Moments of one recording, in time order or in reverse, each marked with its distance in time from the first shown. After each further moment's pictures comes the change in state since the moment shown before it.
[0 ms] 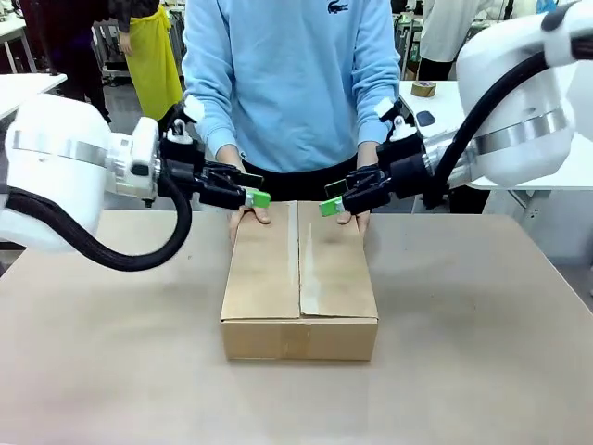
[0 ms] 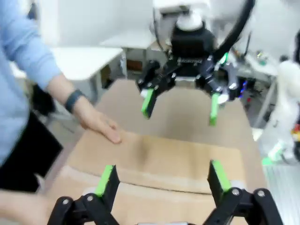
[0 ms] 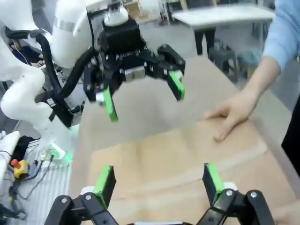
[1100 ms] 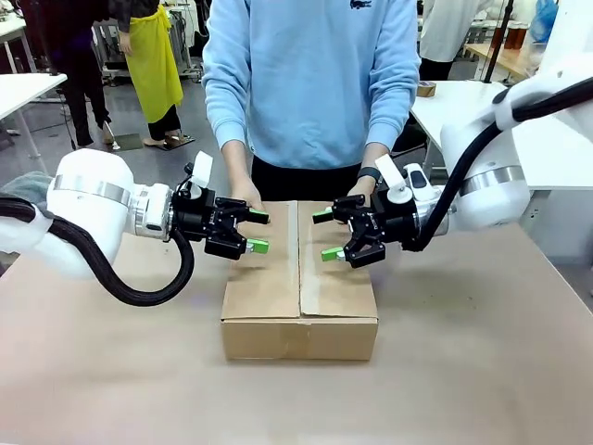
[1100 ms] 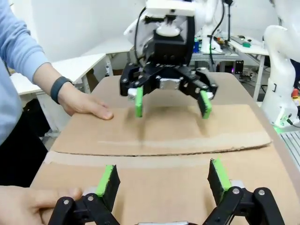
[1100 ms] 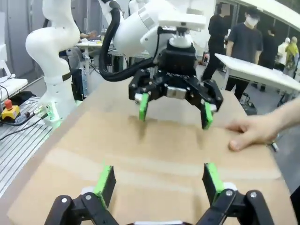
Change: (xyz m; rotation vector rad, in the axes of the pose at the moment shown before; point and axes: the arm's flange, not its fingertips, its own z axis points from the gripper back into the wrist) left arm -0.092 0.024 -0.018 -0.102 -0.035 -0.094; right arm -0.095 -0.049 -0.033 0.189 -0.155 0.361
